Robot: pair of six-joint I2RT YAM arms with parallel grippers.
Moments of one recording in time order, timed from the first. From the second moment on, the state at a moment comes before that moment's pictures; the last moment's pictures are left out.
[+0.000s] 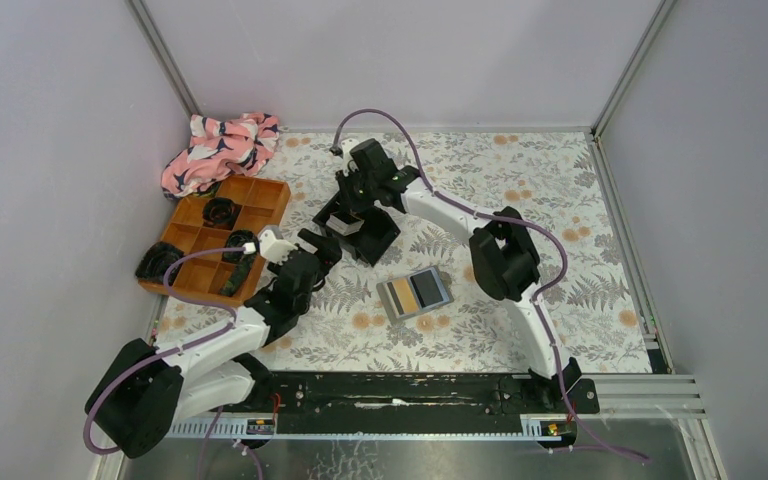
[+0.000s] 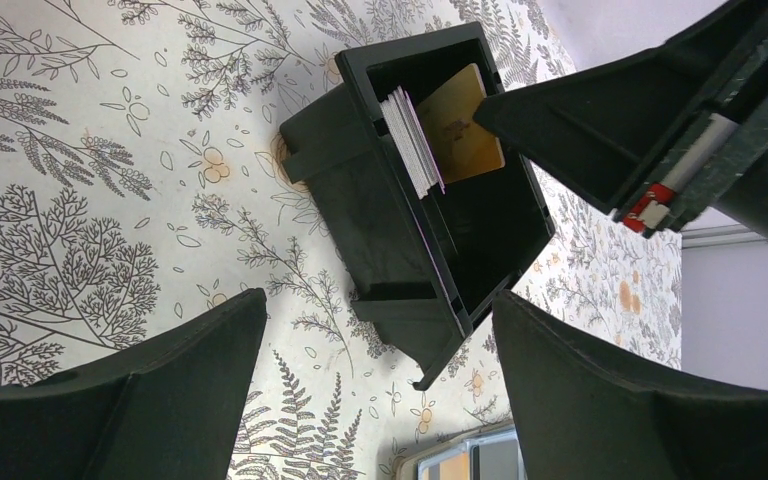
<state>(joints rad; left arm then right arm) -0.62 1.06 0.34 0.25 -0.59 -1.09 0.74 2.31 1.99 -0.39 -0.21 0.19</state>
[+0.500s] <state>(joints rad) -0.62 1.01 0.30 0.38 -0.59 -0.98 0.77 2.20 1.88 -0.35 0.03 0.08</state>
